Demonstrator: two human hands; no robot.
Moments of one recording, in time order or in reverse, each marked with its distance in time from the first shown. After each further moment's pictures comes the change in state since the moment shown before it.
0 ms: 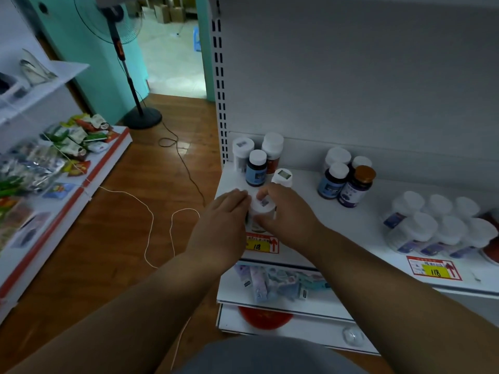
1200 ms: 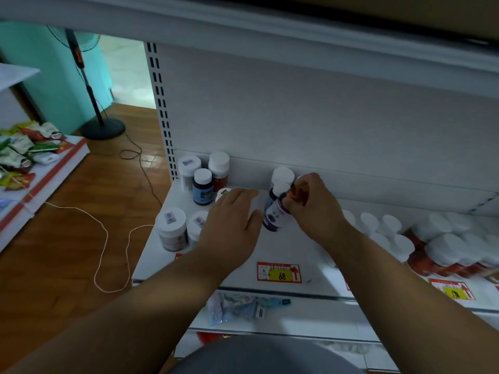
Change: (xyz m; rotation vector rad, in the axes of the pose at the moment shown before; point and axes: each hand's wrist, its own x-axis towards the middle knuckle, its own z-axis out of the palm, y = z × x) left_hand 0.061 0.101 0.018 -0.428 0.196 0.024; right_hand -0.020 0.073 -0.125 0.022 0.311 0.290
